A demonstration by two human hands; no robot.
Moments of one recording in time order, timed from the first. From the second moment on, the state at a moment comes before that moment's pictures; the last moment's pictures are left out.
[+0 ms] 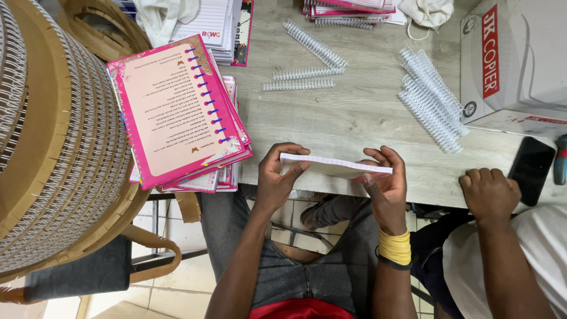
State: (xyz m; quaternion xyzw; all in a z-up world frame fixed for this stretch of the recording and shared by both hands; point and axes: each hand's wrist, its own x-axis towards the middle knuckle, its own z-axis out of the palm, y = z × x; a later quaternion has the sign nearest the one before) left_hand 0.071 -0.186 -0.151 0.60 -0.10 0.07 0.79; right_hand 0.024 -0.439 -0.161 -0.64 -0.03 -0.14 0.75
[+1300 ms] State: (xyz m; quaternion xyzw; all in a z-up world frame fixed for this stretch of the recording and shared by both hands) left_hand 0.079 -0.191 -0.148 0.62 -0.09 0.04 0.78; right_hand 0.040 -0.441 -0.160 -0.72 -0.04 -0.15 0.67
